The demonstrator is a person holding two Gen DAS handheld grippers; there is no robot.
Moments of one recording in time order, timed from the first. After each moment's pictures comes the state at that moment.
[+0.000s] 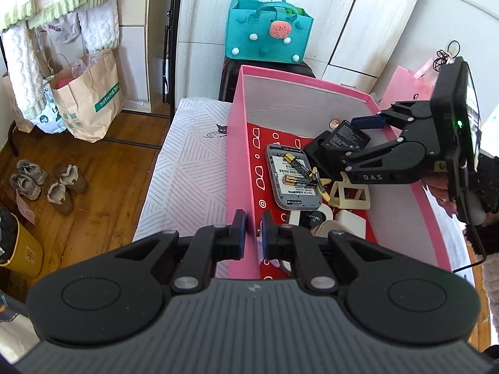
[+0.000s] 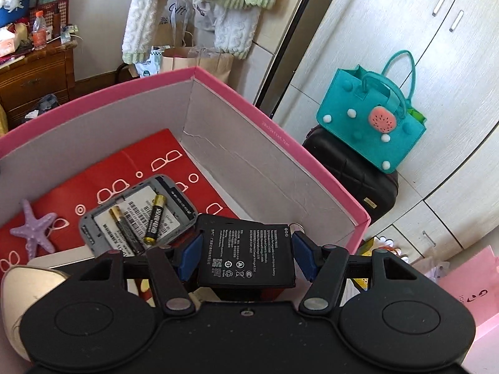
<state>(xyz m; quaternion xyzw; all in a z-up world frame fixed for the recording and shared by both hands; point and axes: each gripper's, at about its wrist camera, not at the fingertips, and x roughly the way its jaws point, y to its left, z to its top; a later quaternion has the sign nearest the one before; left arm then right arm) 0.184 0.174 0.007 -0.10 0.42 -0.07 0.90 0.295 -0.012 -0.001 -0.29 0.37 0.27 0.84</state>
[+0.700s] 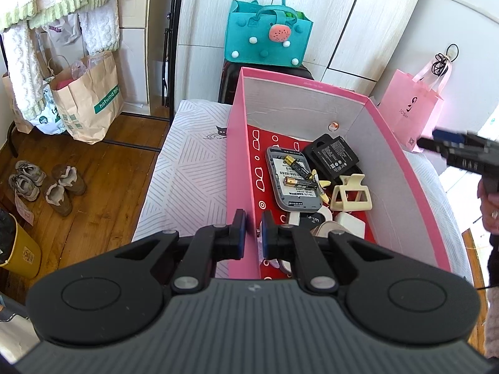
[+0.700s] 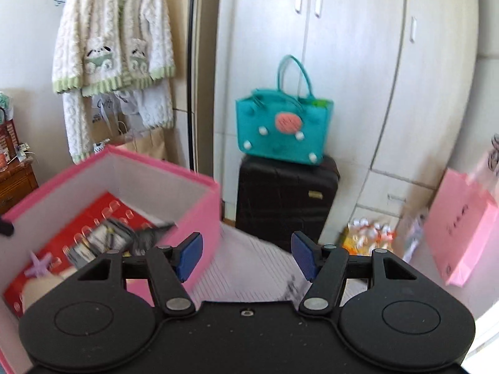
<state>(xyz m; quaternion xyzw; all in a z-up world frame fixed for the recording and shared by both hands) 0.182 0.175 0.006 -0.10 0.42 -0.07 0.90 0.250 -0.165 0.036 -0.09 0.32 0.19 0.92</state>
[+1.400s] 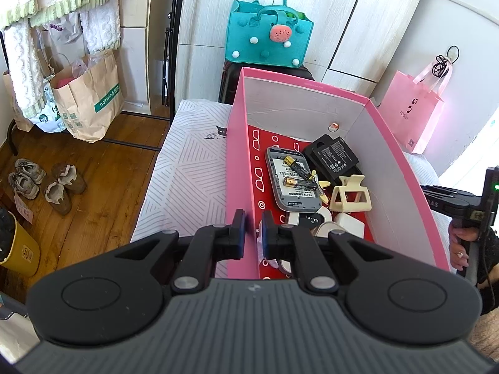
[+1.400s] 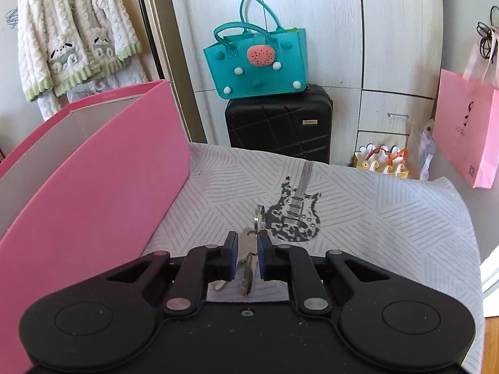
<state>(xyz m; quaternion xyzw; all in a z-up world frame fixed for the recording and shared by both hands) 0.182 0.176 0.007 -0.10 0.42 -0.07 0.90 0.254 -0.189 -0.054 0.00 0.38 0.16 0.91</state>
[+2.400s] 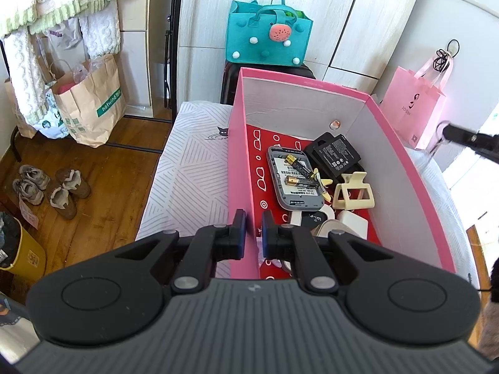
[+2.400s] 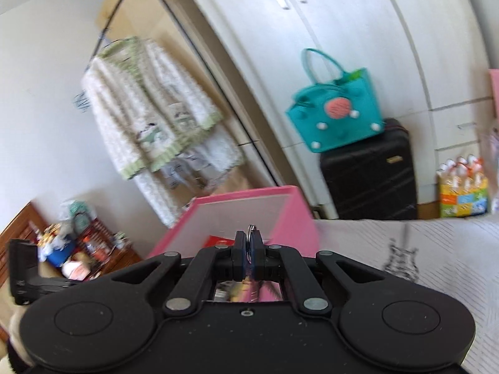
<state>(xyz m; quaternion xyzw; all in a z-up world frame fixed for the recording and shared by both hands) 0.180 0.172 0.009 -0.09 0.42 -0.07 0.90 0.219 -0.171 0.057 0.14 0.31 0.31 0.89</state>
